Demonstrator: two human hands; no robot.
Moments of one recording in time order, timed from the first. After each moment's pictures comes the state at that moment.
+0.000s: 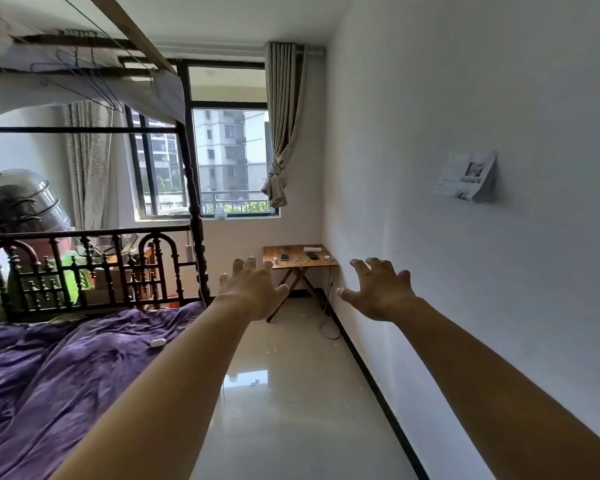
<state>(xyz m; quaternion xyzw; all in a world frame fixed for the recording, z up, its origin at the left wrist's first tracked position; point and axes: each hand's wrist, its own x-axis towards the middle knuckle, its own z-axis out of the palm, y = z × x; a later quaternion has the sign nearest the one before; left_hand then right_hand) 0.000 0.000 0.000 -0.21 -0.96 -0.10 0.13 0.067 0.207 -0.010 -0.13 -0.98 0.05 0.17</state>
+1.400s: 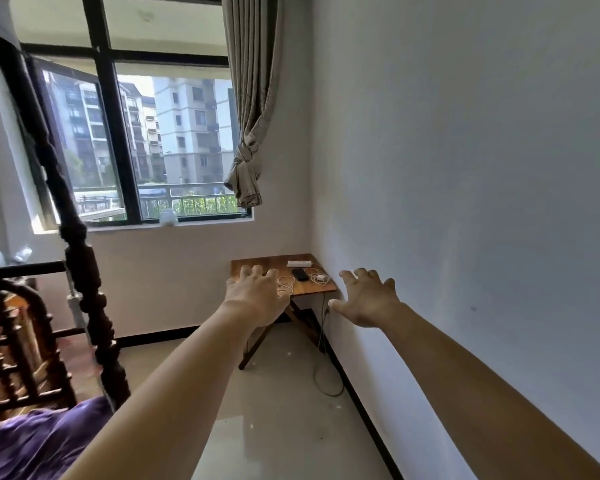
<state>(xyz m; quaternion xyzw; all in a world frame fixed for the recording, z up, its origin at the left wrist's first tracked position) -0.713 0.293 -0.037 -0.27 -0.96 -0.04 0.09 -0.635 0.471 -0.048 -0.17 -0.98 0.04 0.10</state>
